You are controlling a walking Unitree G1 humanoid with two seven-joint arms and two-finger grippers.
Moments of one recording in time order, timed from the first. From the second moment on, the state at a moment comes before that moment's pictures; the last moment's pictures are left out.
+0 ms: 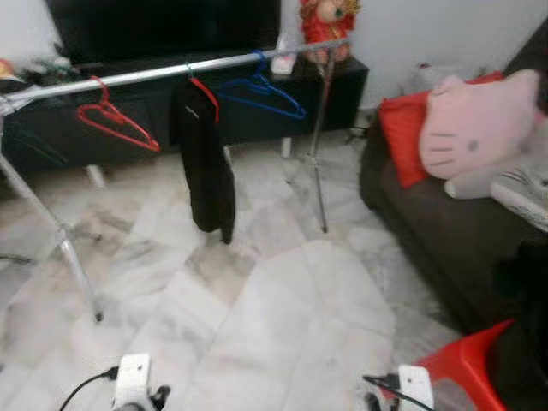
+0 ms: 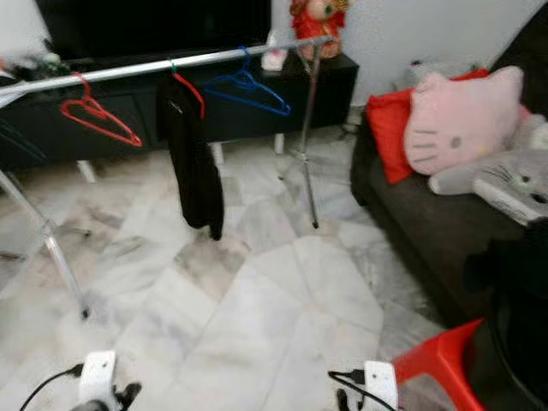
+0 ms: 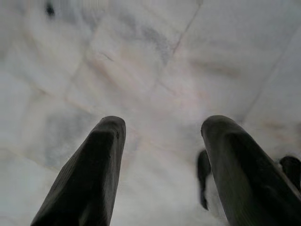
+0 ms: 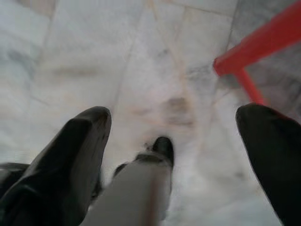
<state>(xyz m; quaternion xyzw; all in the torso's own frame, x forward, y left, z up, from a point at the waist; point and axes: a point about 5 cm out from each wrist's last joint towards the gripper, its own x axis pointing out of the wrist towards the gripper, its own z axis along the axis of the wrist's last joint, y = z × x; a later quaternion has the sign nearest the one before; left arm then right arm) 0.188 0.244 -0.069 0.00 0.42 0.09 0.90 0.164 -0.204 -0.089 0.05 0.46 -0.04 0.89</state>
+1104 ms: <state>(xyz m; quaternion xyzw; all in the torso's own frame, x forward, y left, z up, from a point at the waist) 0.176 0.239 -0.076 -0.01 0.43 0.09 0.90 0.165 -0.205 -0.088 0.05 0.45 -0.05 0.89</state>
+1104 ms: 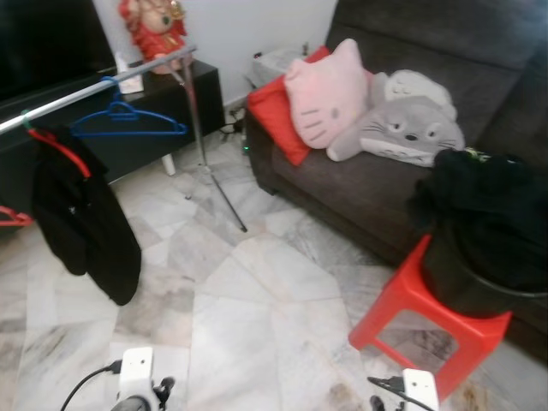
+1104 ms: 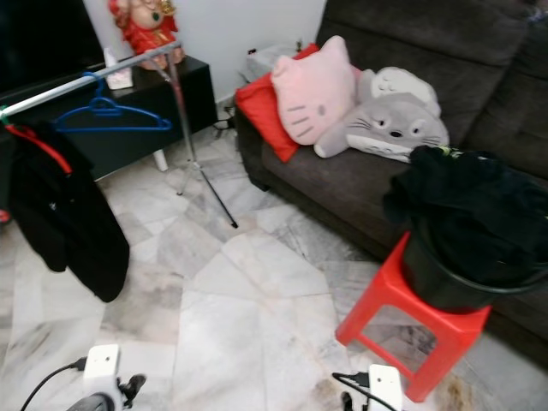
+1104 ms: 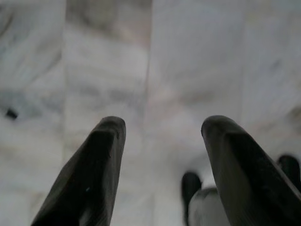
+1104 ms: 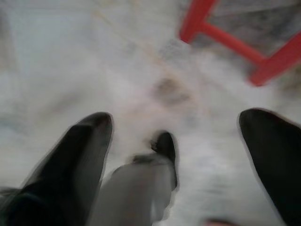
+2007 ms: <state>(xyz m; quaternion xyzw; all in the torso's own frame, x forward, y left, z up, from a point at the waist) 0.192 0.232 -0.069 -0.01 0.41 0.07 0.91 0.153 -0.214 -0.091 0.05 0.46 -0.06 0.88</state>
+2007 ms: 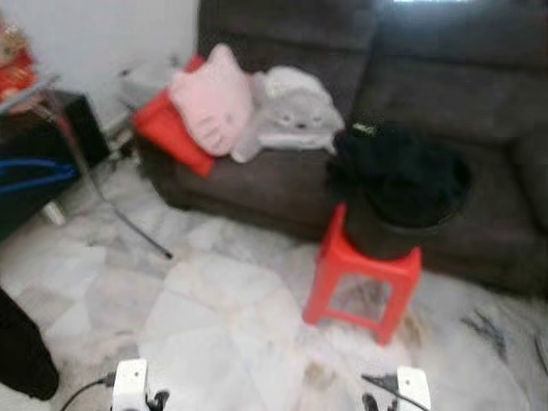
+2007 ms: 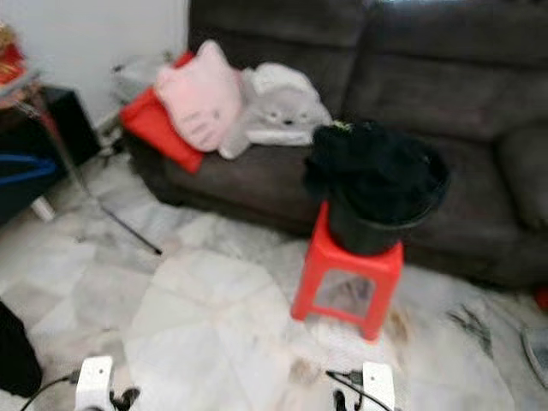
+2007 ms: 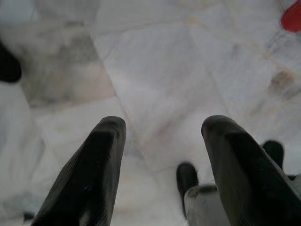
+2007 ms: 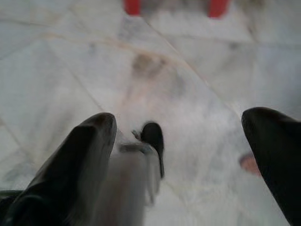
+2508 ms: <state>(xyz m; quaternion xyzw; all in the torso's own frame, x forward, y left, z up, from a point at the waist) 0.195 0.231 -0.068 -0.01 0.41 0.07 0.91 0.164 -0.214 -0.087 0.05 0.45 -0.06 0.89</state>
